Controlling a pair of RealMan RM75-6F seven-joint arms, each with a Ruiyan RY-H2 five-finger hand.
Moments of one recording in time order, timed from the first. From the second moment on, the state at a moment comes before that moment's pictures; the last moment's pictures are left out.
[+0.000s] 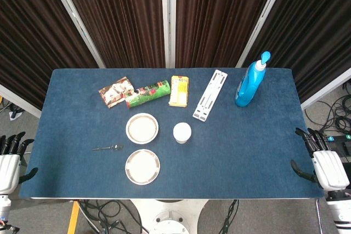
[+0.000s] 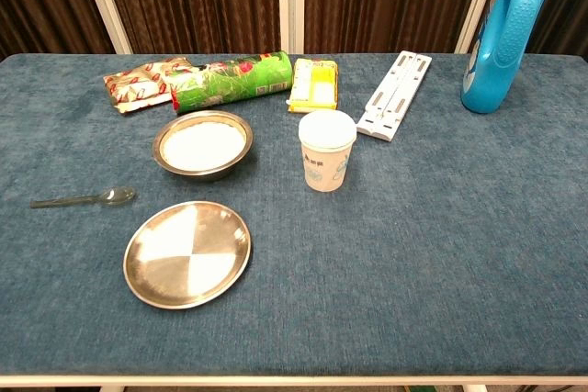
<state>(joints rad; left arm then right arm) -0.02 -1.14 -0.04 -1.67 1.44 1.54 0.25 0.11 -1.02 0.03 -1.65 -1.58 1.45 0.24</state>
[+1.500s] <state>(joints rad) -0.43 -1.41 -0.15 -1.48 1.12 0.93 0.13 0.15 -1.02 0.06 -1.61 -1.53 1.39 0.24</state>
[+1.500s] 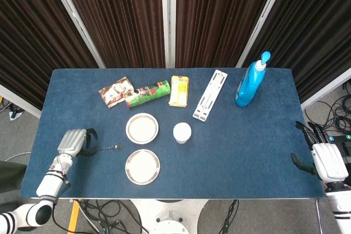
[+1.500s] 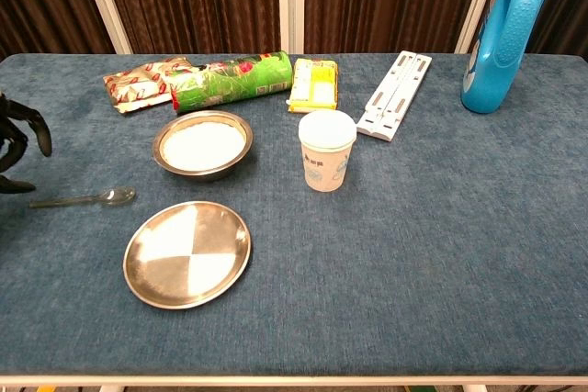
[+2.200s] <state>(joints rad) -0.47 -1.54 -0.13 -1.39 0.94 0.92 0.23 0.14 -1.03 0.05 -1.61 -1.52 1.40 0.25</state>
